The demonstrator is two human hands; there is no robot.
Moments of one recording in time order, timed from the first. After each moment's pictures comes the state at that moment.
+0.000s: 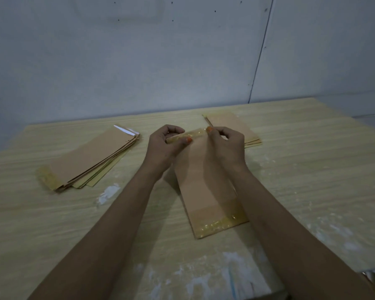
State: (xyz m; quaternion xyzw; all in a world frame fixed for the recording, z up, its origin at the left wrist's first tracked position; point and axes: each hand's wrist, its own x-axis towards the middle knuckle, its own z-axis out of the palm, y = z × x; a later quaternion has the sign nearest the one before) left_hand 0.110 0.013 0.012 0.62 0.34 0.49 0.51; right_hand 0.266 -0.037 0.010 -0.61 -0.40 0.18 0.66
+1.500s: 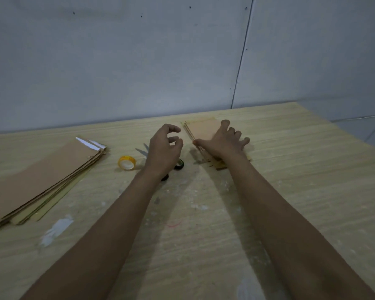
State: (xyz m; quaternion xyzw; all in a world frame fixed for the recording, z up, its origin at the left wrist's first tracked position) left_hand 0.199 0.061 0.001 0.72 0.39 0.46 0.32; right_hand 0.371 0.039 0.003 -0.88 -0.44 0.06 0.19
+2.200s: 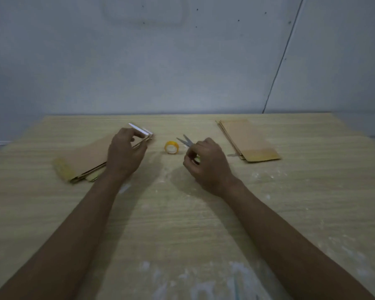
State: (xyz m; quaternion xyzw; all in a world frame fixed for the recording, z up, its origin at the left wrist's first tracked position) left_hand 0.003 0.050 -0.004 0.73 0.50 0.46 0.10; right_hand 0.226 -0.028 -0.010 -0.54 -0.73 -0.08 0.42
